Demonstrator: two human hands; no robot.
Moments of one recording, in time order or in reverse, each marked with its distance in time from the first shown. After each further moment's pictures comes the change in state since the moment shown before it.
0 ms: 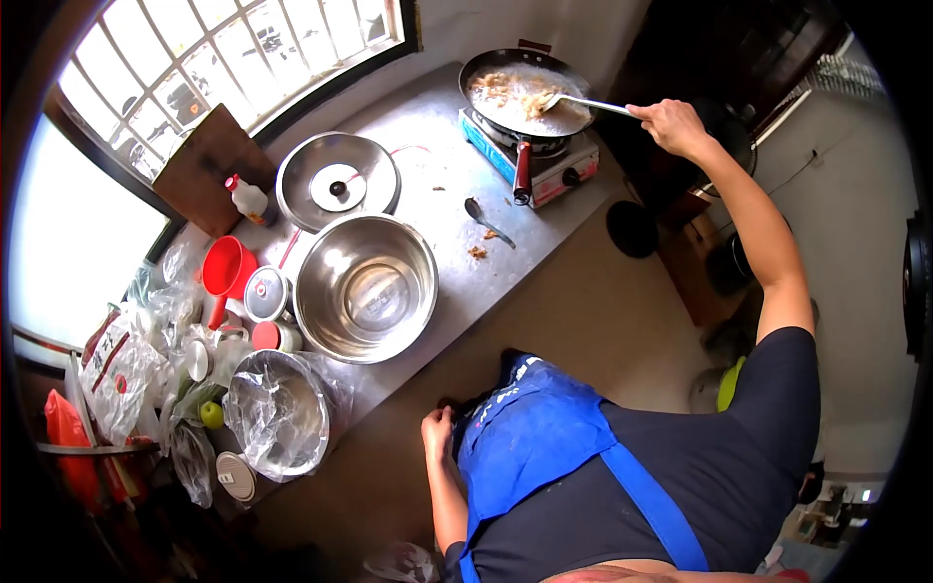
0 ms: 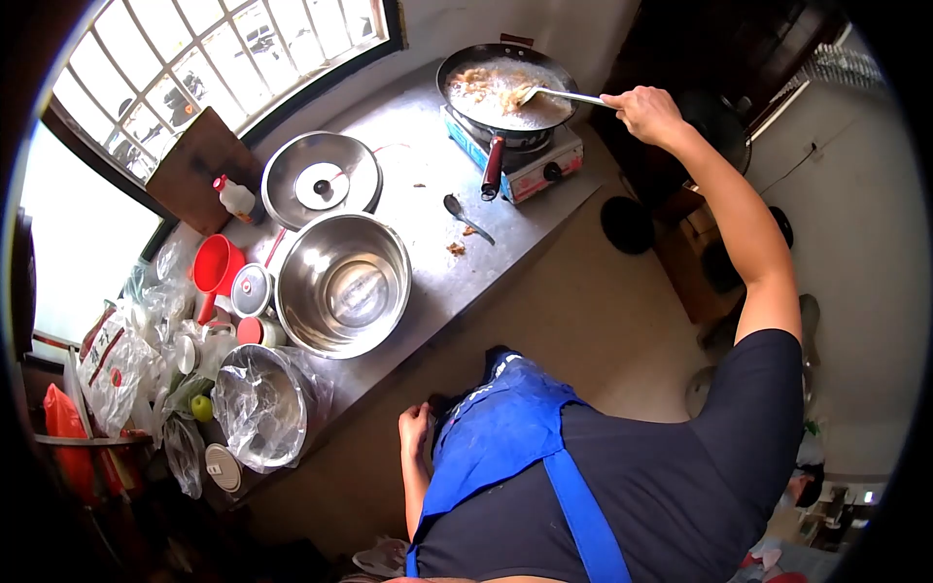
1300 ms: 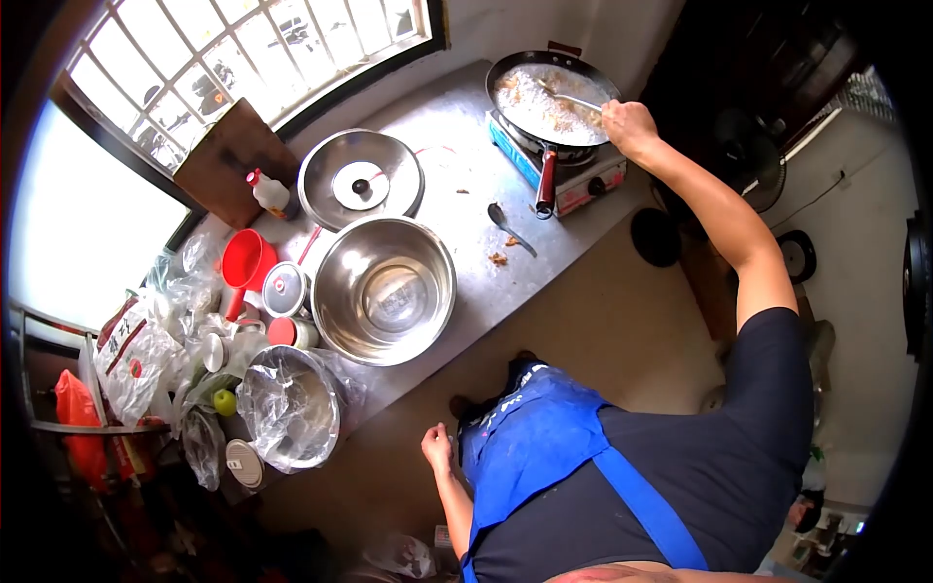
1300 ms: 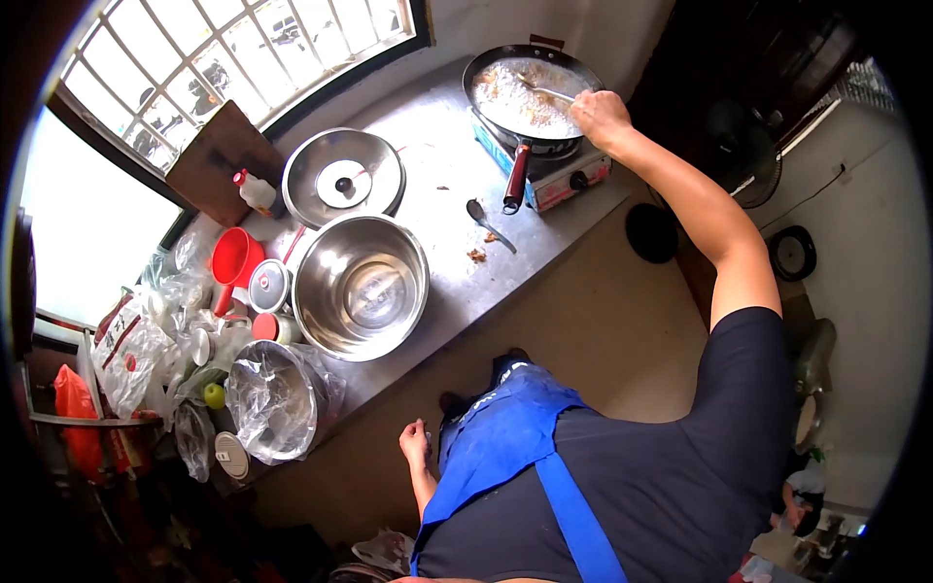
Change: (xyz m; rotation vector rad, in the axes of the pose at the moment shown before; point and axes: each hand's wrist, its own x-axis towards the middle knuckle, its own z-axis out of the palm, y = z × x) left_hand -0.004 -0.065 0.012 -0.243 0.343 -0.137; right_hand 0.104 -0.064 0.092 -0.275 0.232 -0.065
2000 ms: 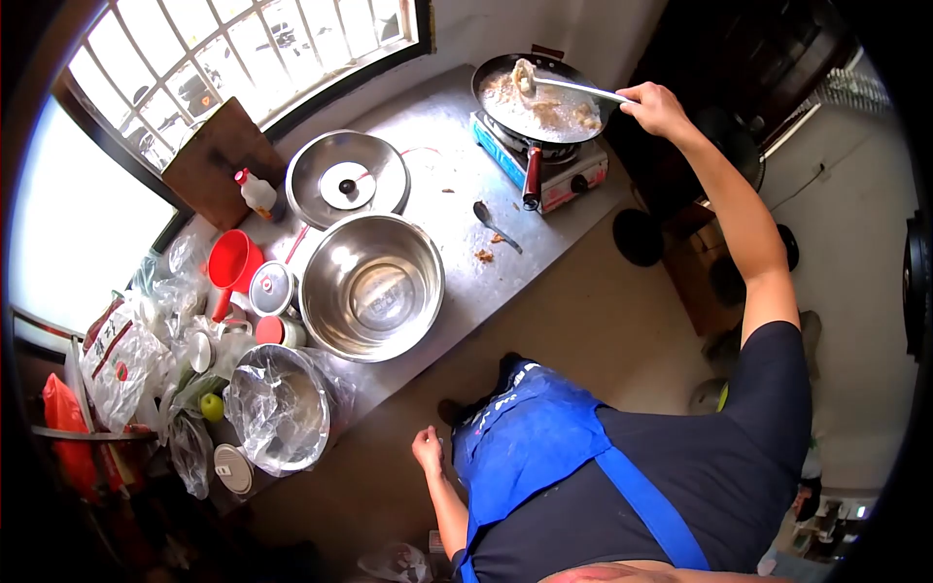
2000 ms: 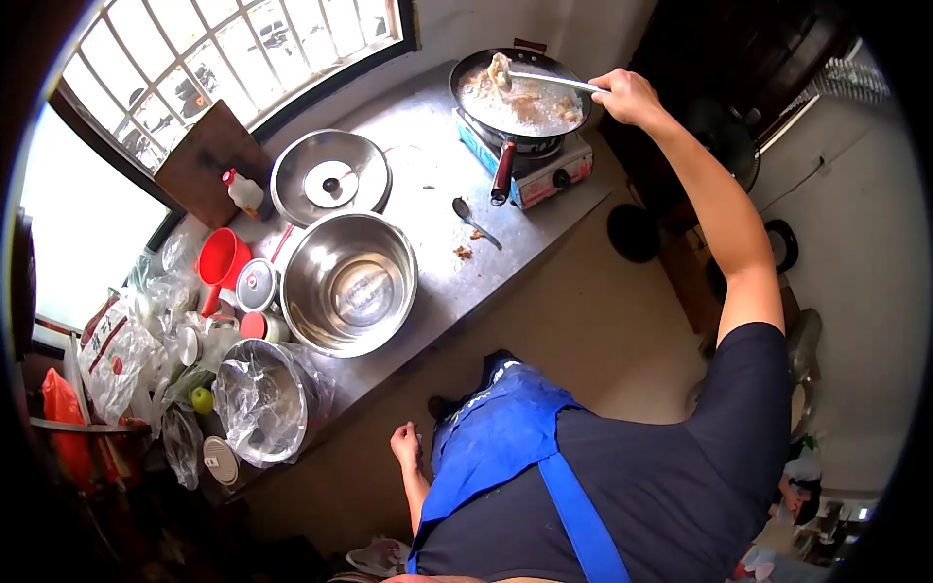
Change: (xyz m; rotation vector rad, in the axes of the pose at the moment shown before) left_hand -0.008 0.005 -0.009 -0.012 -0.038 -0.049; right_hand -0.030 0.063 -0.096 0.693 -0.246 0.384
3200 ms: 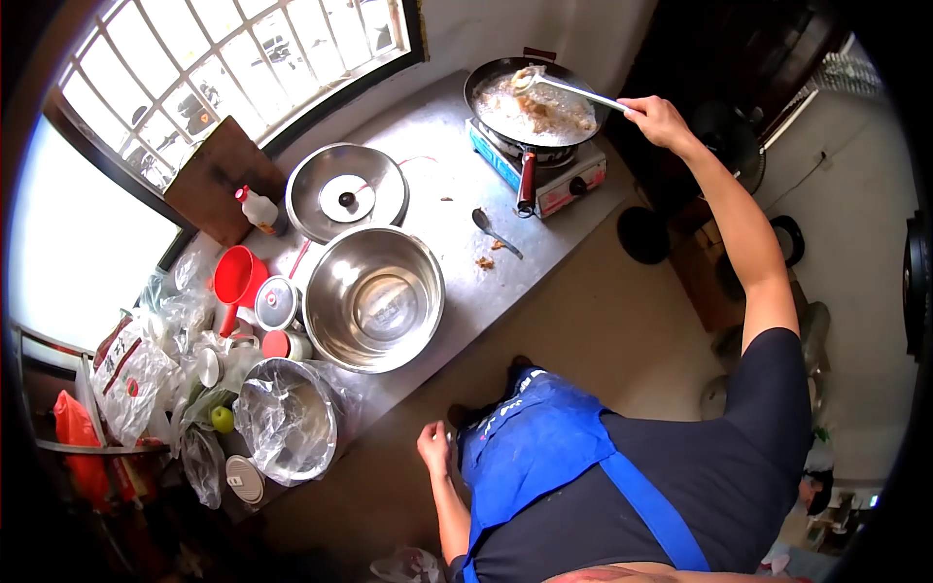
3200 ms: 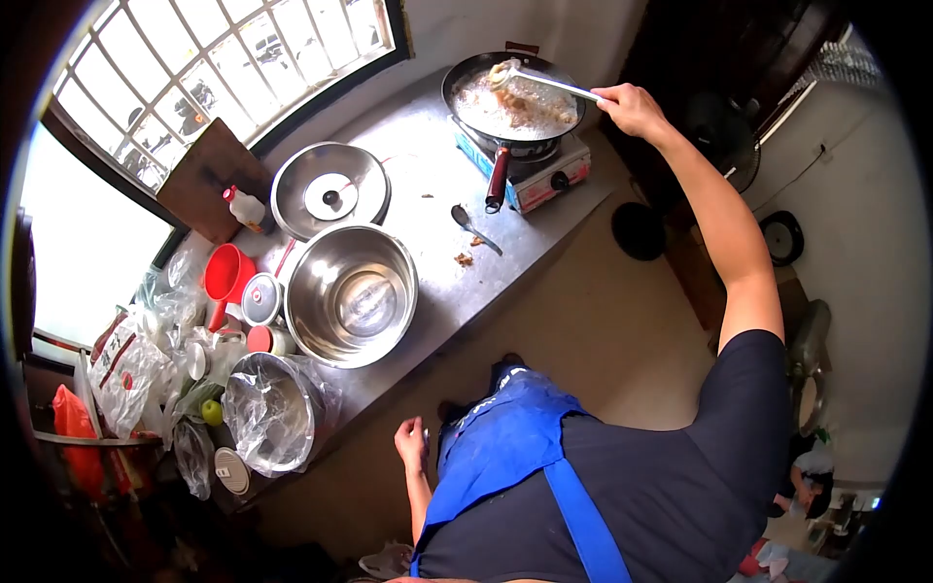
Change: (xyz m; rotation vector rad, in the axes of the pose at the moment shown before) left_hand 0.006 0.032 0.004 -0.002 -0.078 0.118; right_hand -0.004 0.047 0.024 0.183 0.039 -0.002
